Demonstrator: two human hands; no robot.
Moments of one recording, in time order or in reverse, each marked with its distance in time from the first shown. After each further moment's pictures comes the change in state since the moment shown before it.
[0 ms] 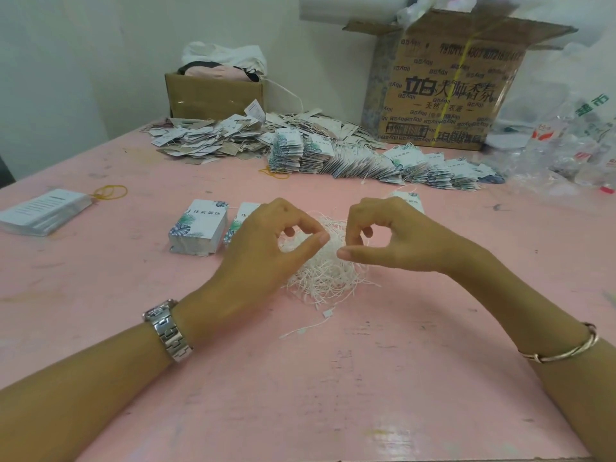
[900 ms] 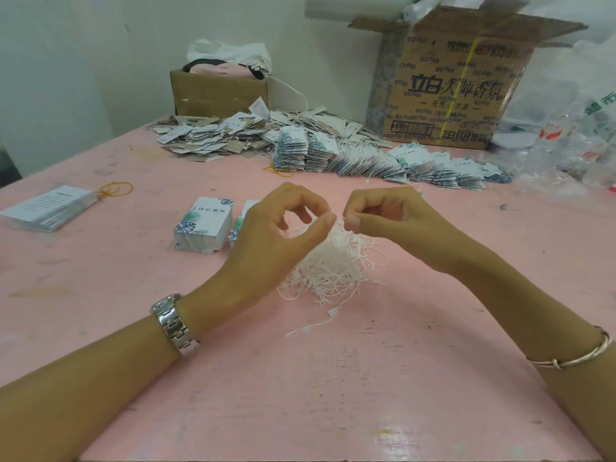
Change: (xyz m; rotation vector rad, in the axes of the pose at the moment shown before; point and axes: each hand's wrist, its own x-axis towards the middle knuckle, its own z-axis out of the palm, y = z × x) left_hand 0.003 0.012 -0.002 -0.194 0.088 0.070; right_hand 0.003 -0.011 0.003 0.504 0.068 0.096
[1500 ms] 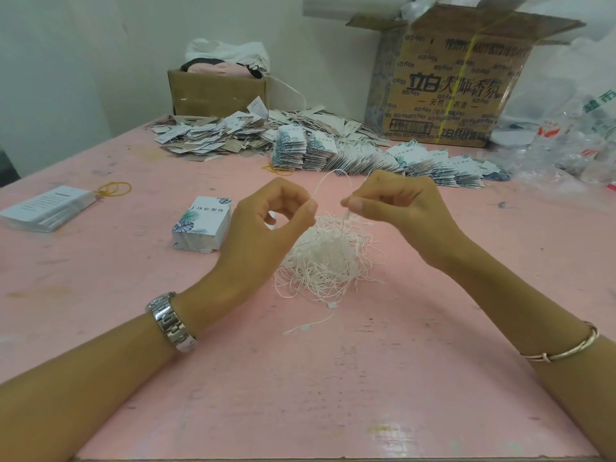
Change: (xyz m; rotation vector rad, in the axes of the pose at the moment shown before) left_hand 0.003 -0.007 -0.002 -0.065 0.086 -0.045; right_hand 0.003 0.010 -0.002 -0.034 0.288 -0.135
